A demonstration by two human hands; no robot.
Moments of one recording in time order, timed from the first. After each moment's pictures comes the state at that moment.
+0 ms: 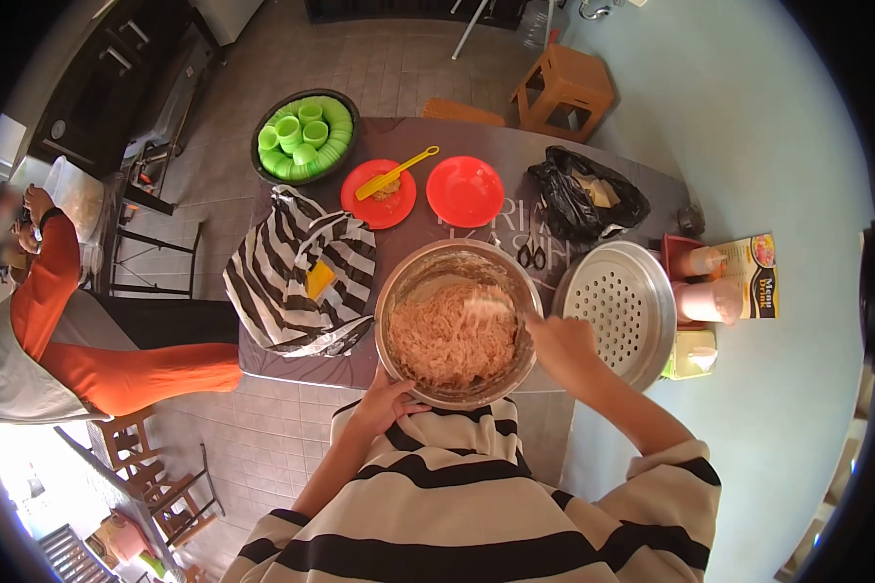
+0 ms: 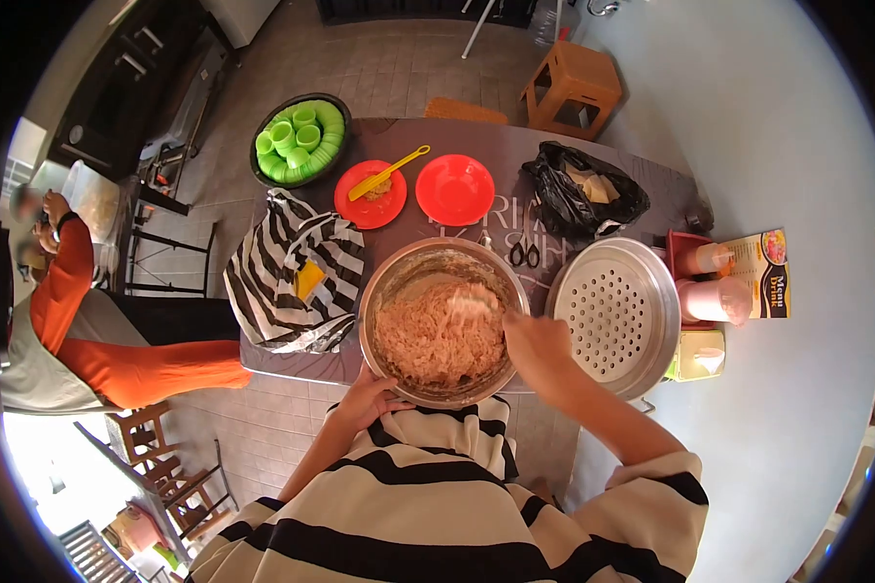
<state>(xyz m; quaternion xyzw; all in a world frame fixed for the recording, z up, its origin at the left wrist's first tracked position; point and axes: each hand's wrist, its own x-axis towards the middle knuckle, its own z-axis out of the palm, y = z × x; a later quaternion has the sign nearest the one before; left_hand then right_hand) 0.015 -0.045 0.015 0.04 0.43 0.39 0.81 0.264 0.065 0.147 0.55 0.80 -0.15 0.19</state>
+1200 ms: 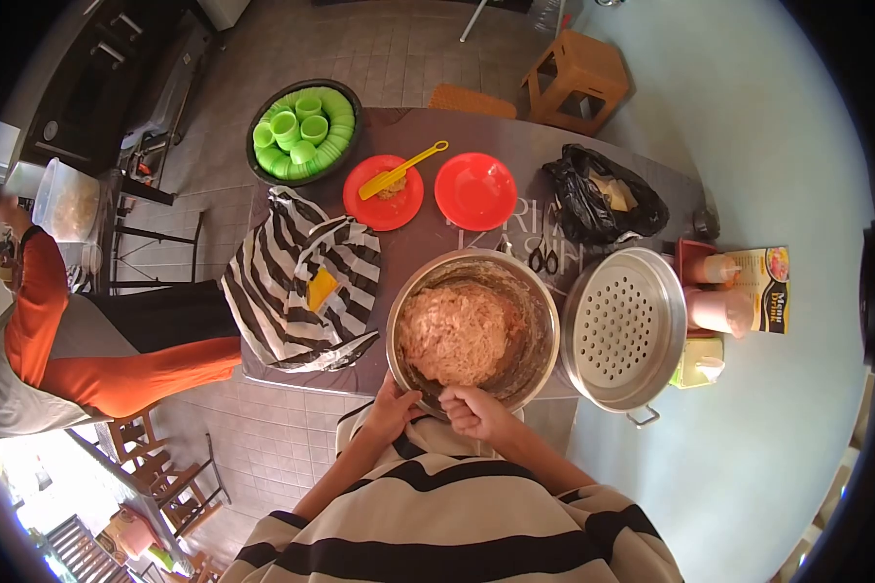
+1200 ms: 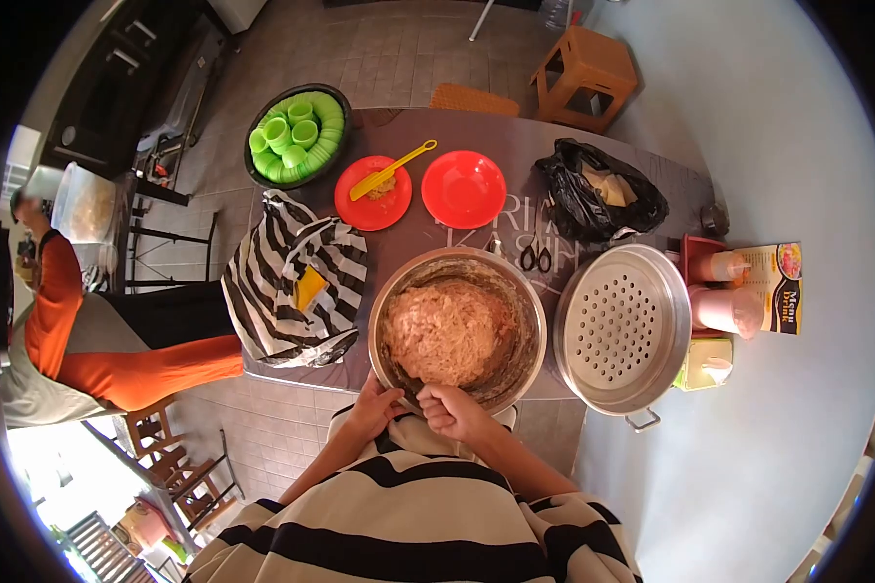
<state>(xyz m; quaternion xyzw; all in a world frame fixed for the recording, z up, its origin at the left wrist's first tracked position) 0.023 -0.039 0.000 0.03 0.47 0.40 0.78 0.189 0.004 0.034 0.45 -0.15 -0.87 -0.10</state>
